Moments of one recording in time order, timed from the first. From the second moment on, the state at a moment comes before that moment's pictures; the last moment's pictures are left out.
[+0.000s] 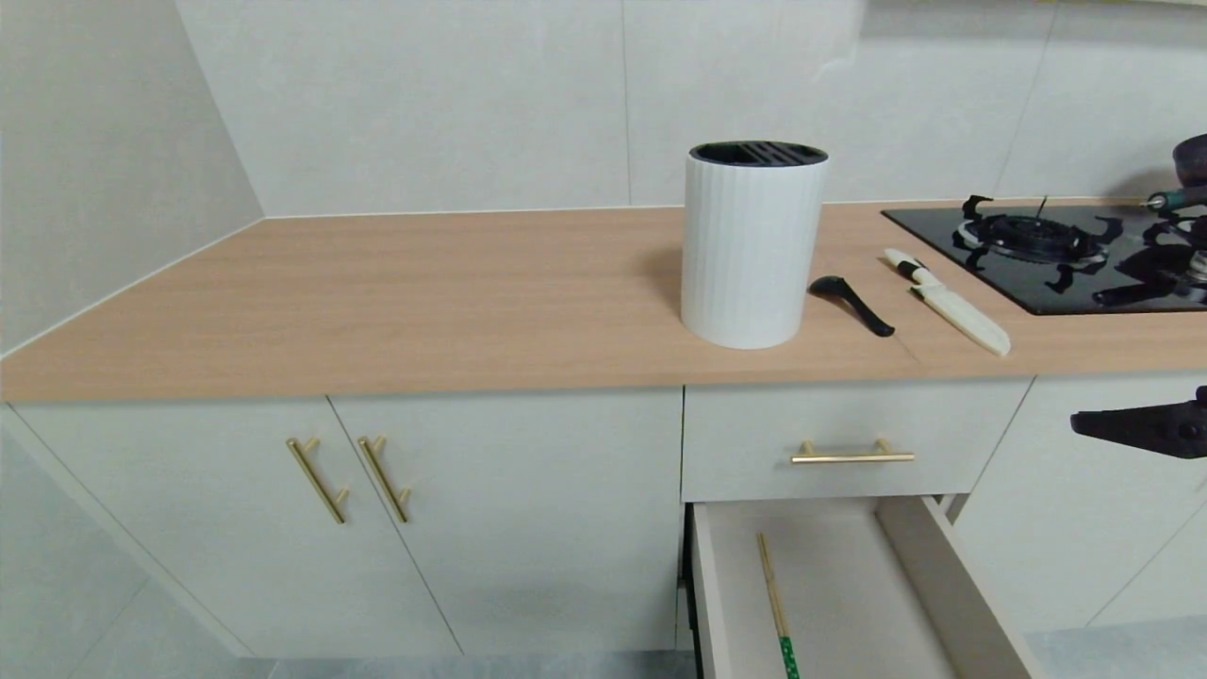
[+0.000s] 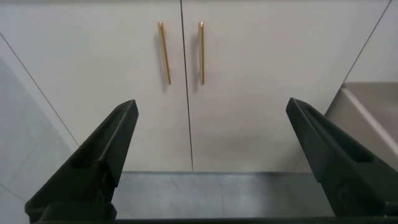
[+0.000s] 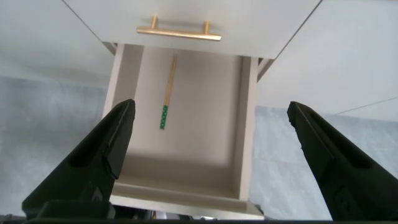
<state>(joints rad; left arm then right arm) 0.00 0.00 0.00 0.00 0.03 -0.01 0.22 1.18 -1.08 0.49 -0.08 0.03</state>
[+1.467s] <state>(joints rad) 0.00 0.00 0.00 0.00 0.03 -0.01 0.13 1.75 -1.31 -0.02 0.18 -0.20</state>
